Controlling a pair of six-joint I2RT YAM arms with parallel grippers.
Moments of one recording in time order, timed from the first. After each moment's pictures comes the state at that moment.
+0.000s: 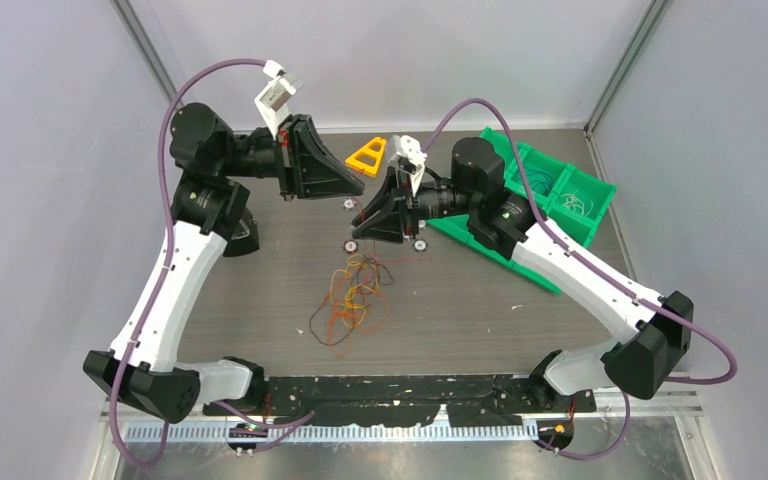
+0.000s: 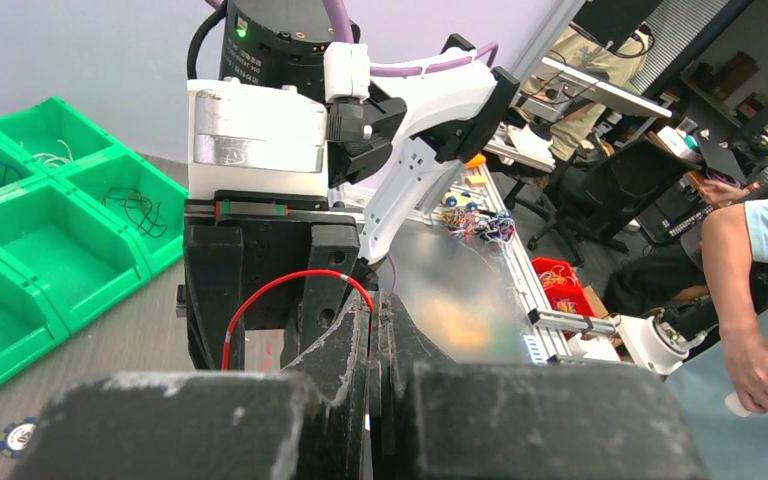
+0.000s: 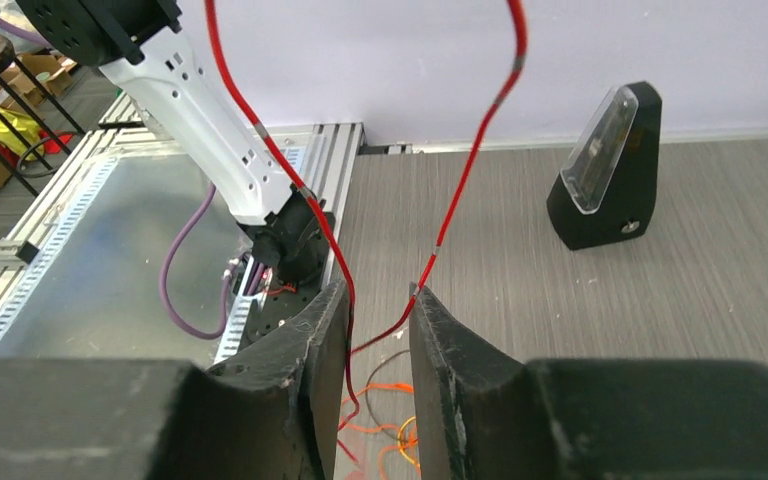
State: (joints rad) left arm -0.33 1.26 1.51 0.10 1.35 -0.77; right arm 0.73 1.38 1.34 -0.03 -0.94 0.06
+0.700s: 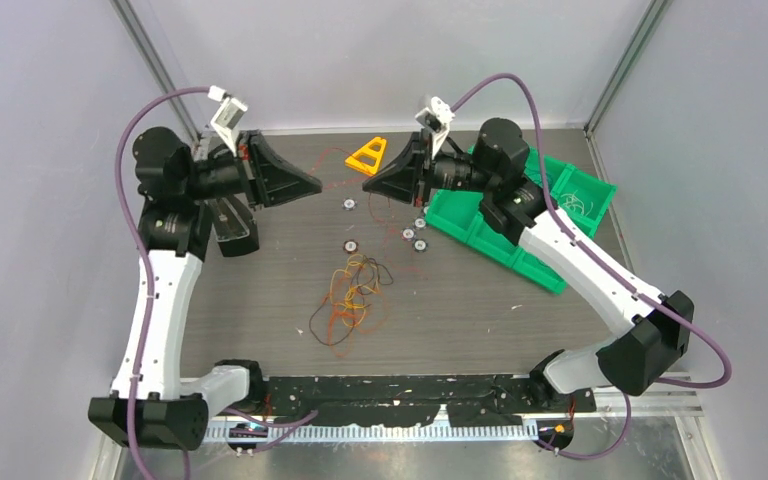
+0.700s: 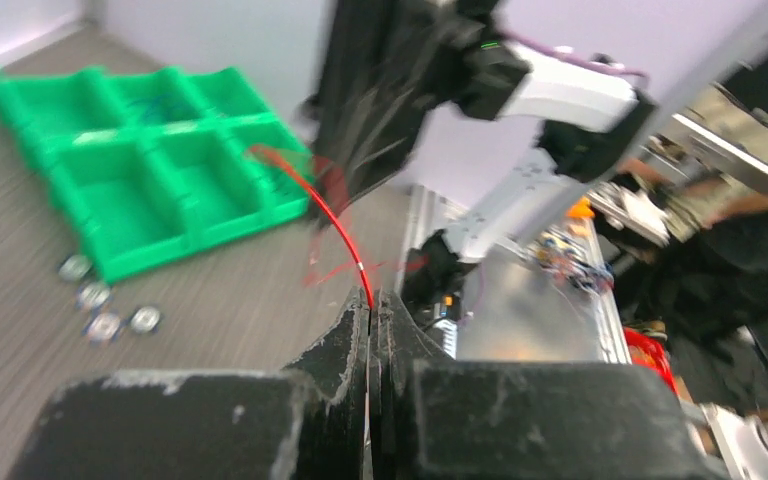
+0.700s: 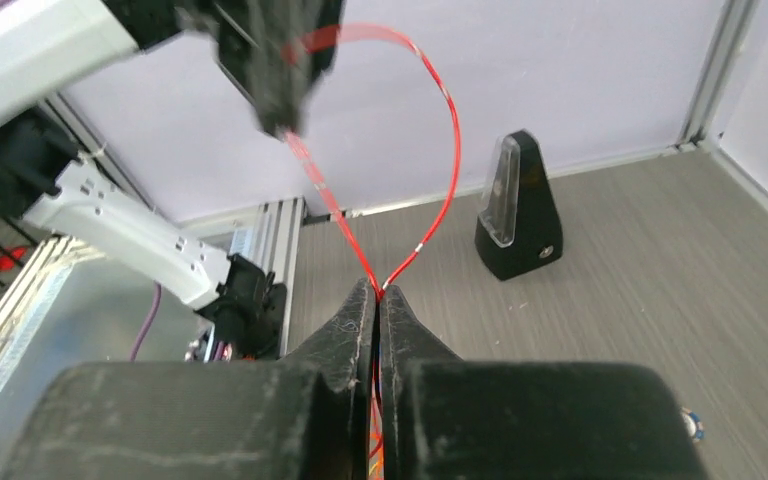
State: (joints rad) left arm -0.09 1.14 1.36 0.03 1.35 -0.69; right arm 0.61 1.39 1.36 0.14 -0.87 0.24
